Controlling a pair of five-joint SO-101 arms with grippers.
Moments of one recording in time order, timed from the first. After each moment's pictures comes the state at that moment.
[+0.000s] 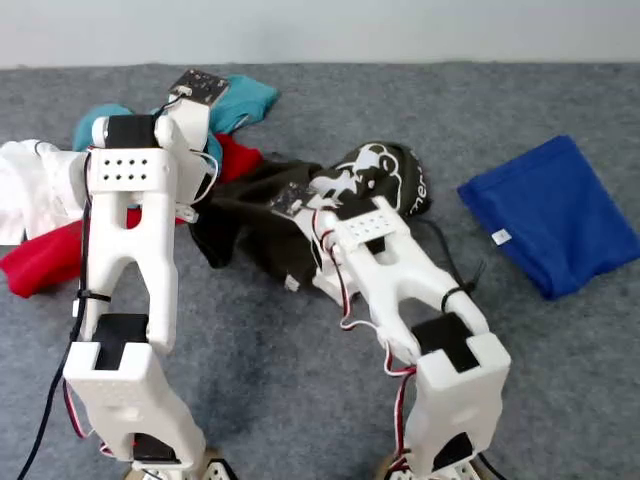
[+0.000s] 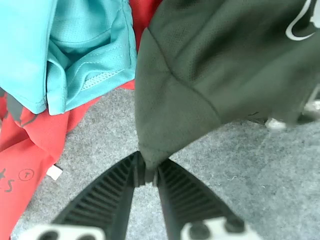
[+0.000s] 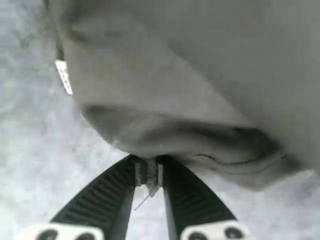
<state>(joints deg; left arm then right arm) -4.1 18.0 -22.8 99.4 -13.5 -24.9 19.3 9.8 69.3 27.4</state>
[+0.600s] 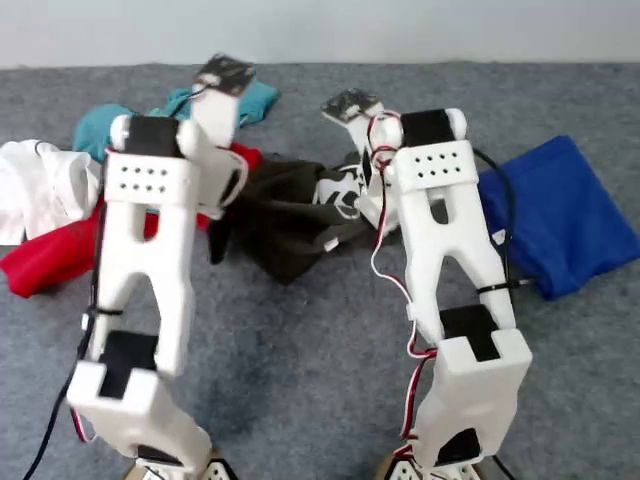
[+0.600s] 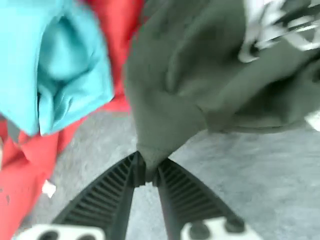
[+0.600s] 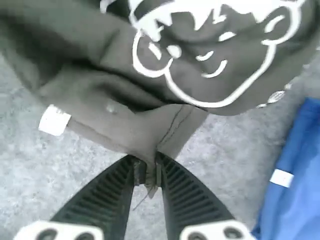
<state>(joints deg) 4.7 8.3 -22.8 99.4 -10.3 -13.4 19.4 -30.0 100.4 27.4</state>
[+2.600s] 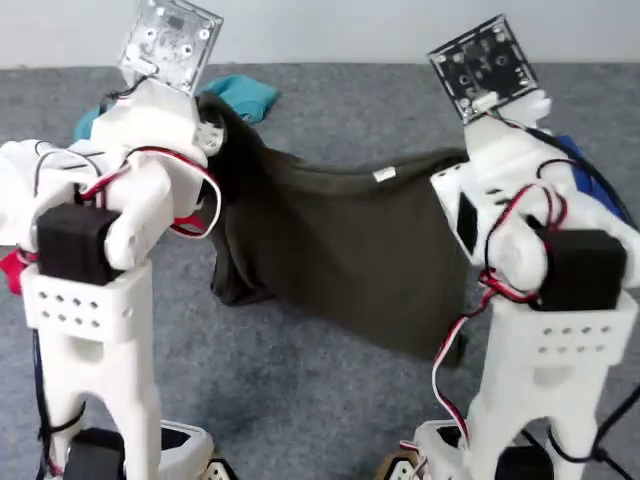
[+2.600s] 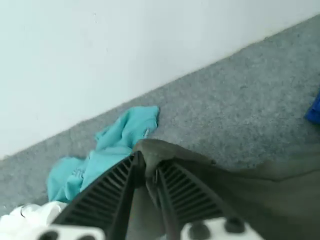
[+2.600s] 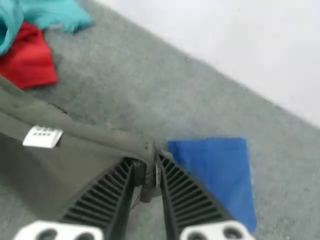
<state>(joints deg) 6.9 -19.0 -21.7 83.6 -10.0 -4.8 -25.3 -23.2 92.0 24.0</state>
